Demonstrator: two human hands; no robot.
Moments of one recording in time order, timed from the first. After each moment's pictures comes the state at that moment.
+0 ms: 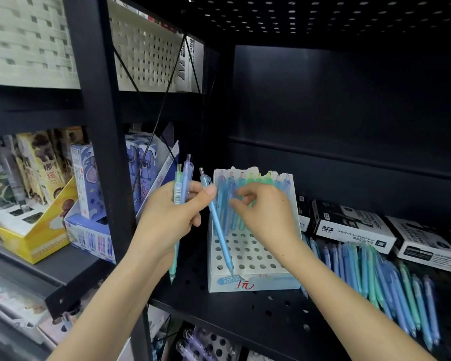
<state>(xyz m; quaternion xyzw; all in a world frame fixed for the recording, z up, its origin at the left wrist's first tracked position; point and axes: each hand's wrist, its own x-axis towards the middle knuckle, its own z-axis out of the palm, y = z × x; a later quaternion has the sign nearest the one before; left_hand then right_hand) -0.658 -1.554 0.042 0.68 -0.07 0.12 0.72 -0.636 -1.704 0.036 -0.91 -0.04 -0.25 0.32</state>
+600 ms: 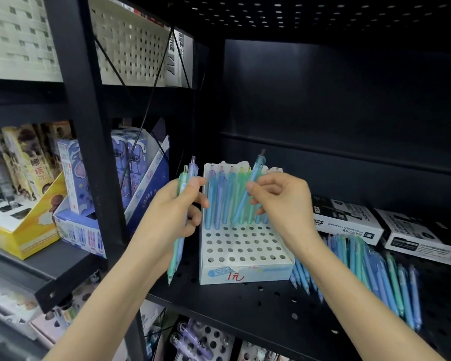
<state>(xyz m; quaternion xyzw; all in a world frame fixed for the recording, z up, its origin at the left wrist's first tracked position) -0.666 -1.565 0.040 0.66 -0.08 0.06 0.75 -0.653 -1.734 0.041 -0.79 -0.03 -0.27 0.55</state>
